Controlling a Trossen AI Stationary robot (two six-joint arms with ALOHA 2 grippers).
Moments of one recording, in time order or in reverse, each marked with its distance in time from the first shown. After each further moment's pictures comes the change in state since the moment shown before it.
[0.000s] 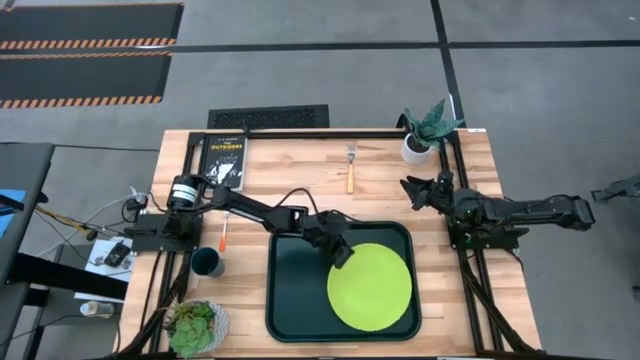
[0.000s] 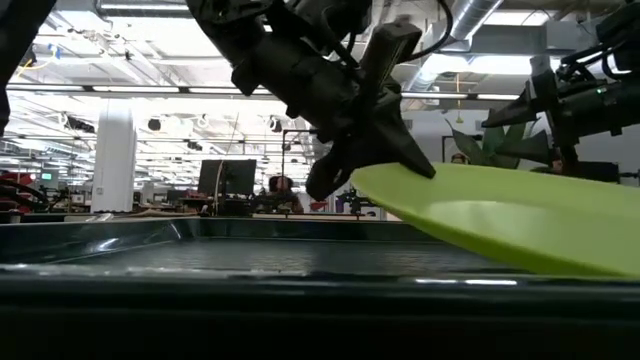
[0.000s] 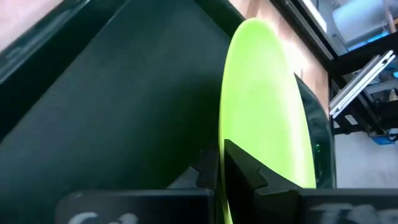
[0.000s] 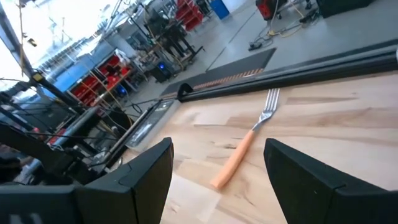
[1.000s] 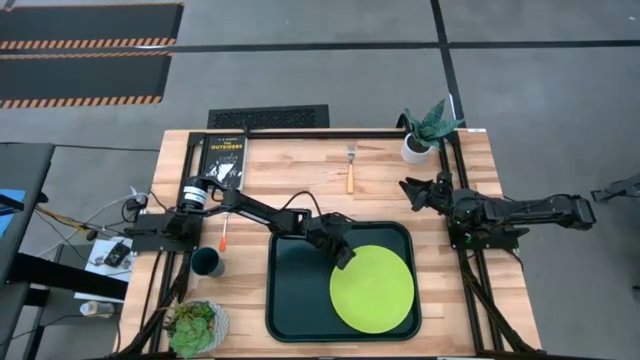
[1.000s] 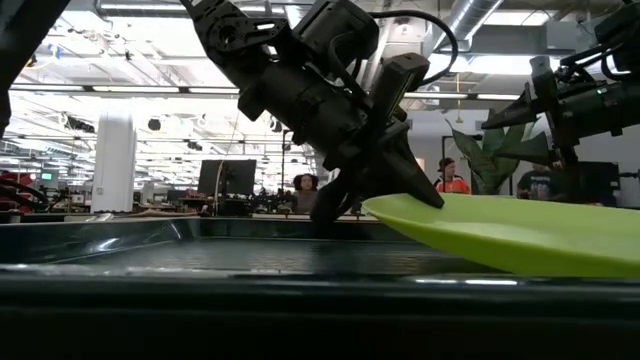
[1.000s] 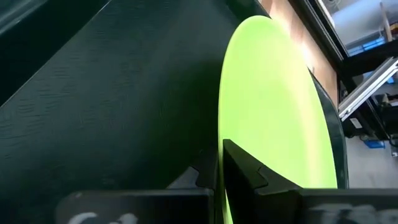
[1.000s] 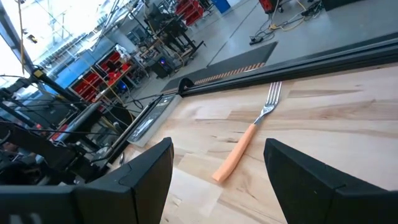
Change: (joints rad) left arm 0.005 0.073 0.001 0.077 0.022 -0.040; right arm 0.000 0.018 0.000 0.002 -0.015 0.008
